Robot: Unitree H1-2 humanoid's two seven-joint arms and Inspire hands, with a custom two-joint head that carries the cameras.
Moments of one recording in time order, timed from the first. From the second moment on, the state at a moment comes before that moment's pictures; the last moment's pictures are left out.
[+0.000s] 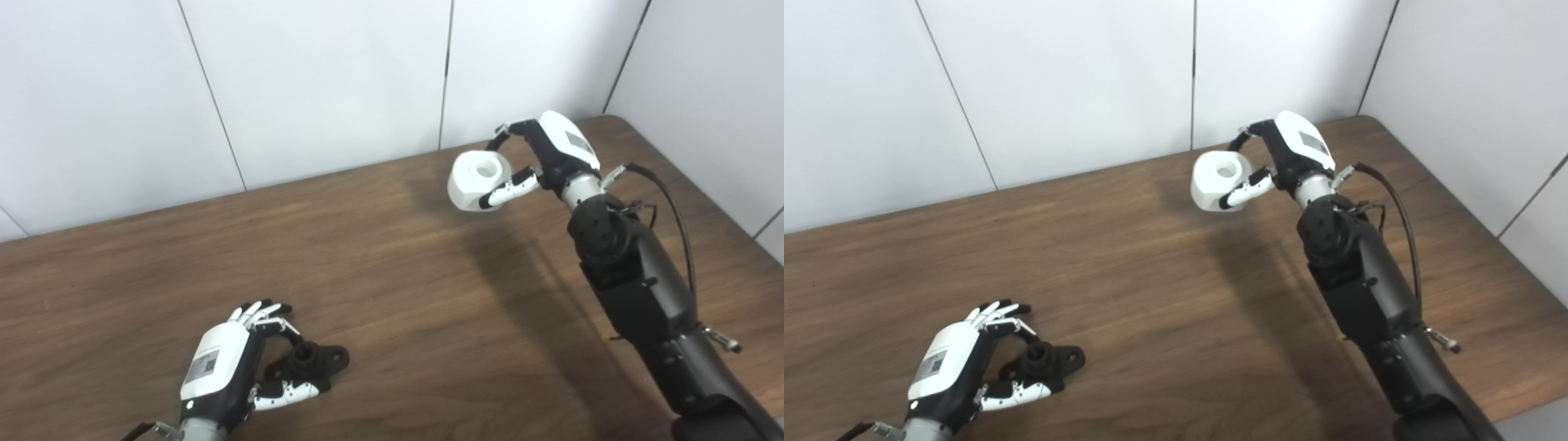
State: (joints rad) left arm -0.03 0.23 -0.34 -0.21 0.81 0.11 -0.15; right arm -0.38 -0.48 0.03 -0.23 -0.65 0.44 0.22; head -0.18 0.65
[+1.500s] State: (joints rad) left arm -0.08 0.16 -0.41 -0.16 0.90 0.18 -0.11; right arm -0.29 -0.18 0.23 -0.62 -0.75 0.46 0.62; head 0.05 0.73
